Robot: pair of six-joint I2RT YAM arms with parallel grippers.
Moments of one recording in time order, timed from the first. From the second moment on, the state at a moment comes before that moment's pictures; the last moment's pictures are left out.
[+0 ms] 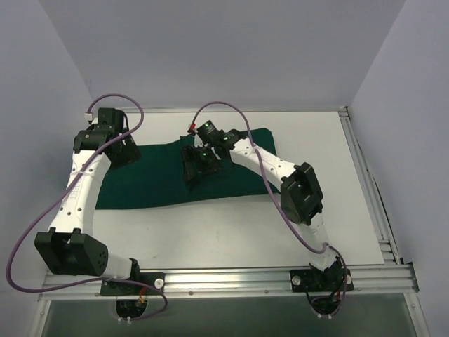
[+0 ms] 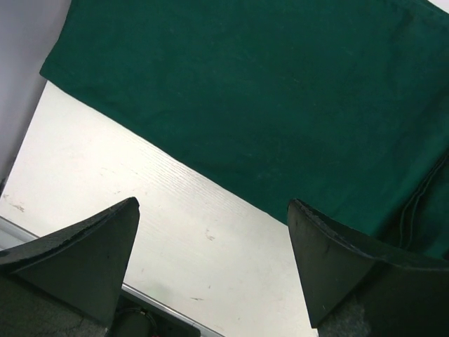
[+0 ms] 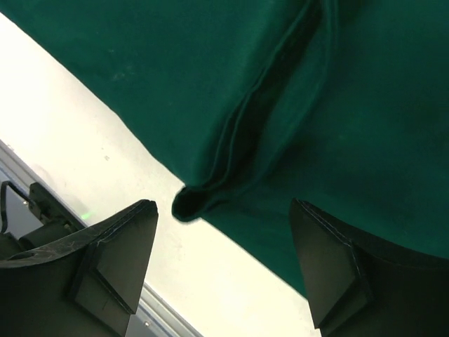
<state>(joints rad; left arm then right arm) -0.07 1.43 1.52 -1.13 -0.39 -0.52 0.76 2.14 1.90 -0.71 -0.29 0.44</state>
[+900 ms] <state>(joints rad) -0.08 1.43 1.52 -1.09 -0.34 -0.52 0.61 2.11 1.99 -0.84 -0.08 0.44</state>
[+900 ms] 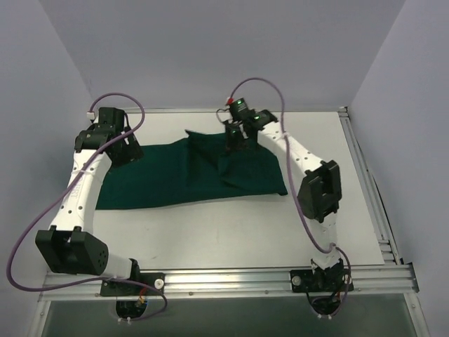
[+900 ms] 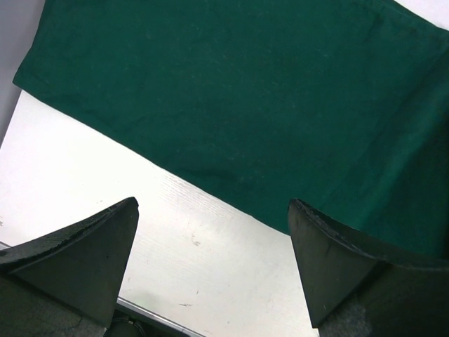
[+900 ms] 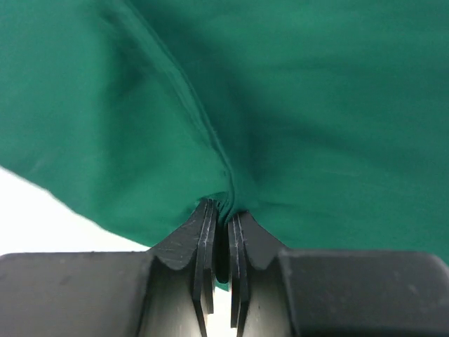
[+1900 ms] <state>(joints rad) 0.03 1.80 1.50 -0.97 -0.23 -0.48 0.00 1.96 1.75 -0.73 0.28 0.37</state>
